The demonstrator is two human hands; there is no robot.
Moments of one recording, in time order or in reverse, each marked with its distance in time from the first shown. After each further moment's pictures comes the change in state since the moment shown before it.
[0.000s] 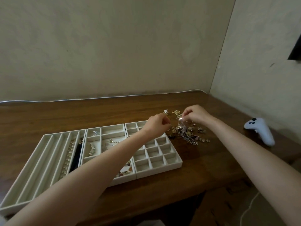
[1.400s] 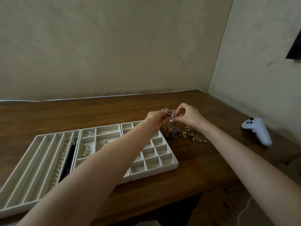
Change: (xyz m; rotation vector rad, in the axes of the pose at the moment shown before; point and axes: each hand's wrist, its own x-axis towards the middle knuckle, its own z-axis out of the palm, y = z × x) left_hand 0.047 0.006 0.014 -1.247 0.026 -0.593; right_hand -0.010 -0.007 0.013 0.085 0.129 -0.100
